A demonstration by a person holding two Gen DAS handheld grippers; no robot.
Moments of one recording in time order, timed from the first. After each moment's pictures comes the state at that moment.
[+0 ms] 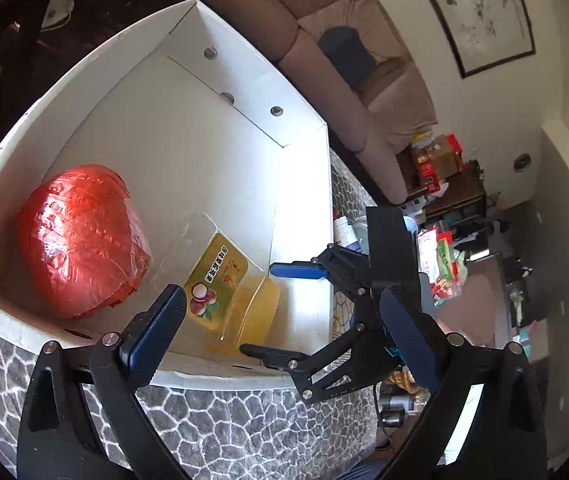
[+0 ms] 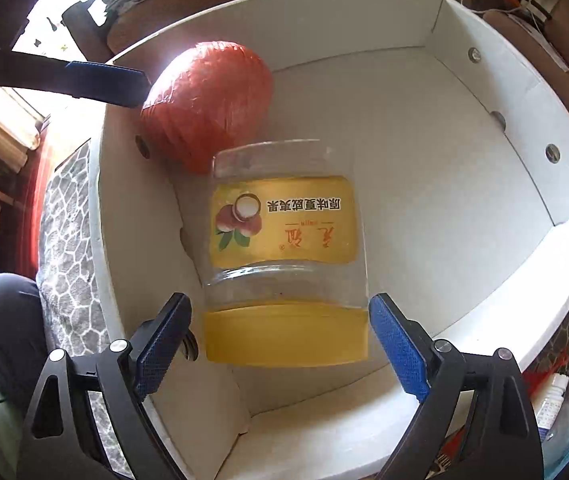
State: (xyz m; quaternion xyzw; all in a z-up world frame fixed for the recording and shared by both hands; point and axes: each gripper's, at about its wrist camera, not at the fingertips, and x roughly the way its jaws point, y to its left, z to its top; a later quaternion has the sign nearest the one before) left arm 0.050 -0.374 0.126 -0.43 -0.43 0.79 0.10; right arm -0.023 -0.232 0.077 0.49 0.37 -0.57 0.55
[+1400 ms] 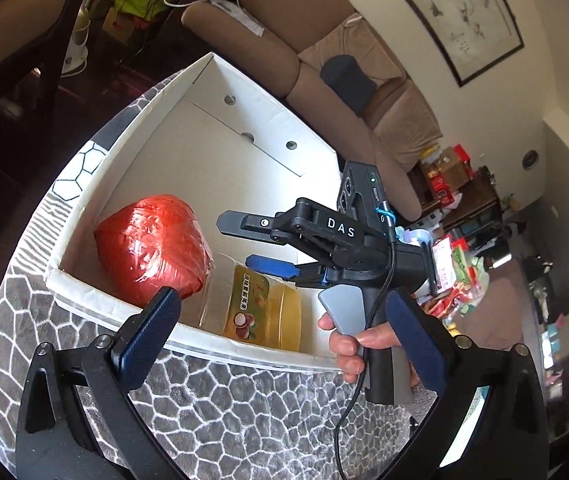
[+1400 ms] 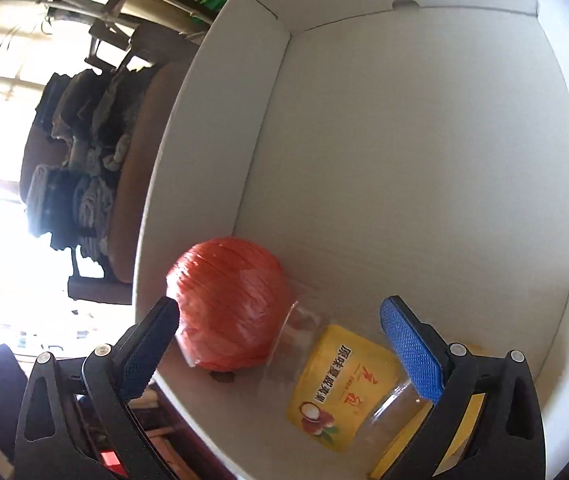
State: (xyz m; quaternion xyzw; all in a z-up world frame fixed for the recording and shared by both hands) left arm 0.102 -0.394 0.157 -0.39 -0.38 0.84 0.06; right arm -0.074 -0.251 0.056 0.67 -0.10 -0.60 0.42
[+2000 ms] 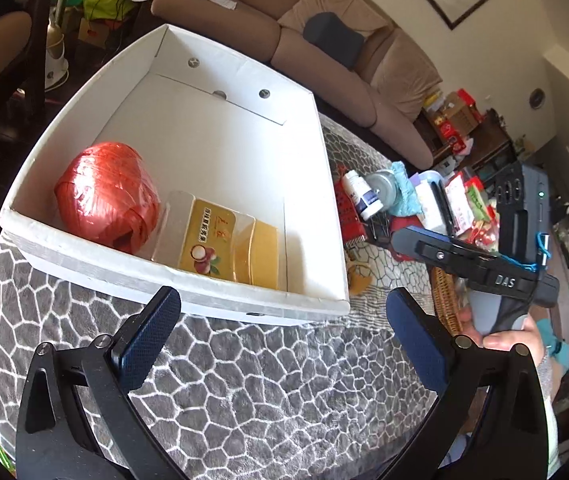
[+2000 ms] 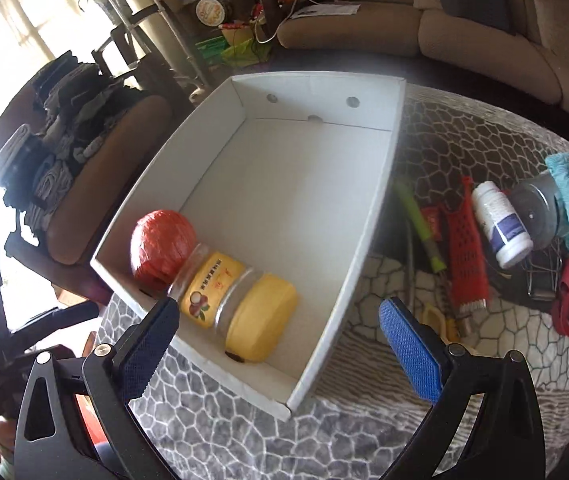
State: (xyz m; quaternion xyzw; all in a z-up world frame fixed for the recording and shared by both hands) left arm 0.112 -0.303 0.156 -0.45 -0.29 0.84 0.07; right arm -0.010 -0.089 0.169 0.50 0.06 -0.78 0.38
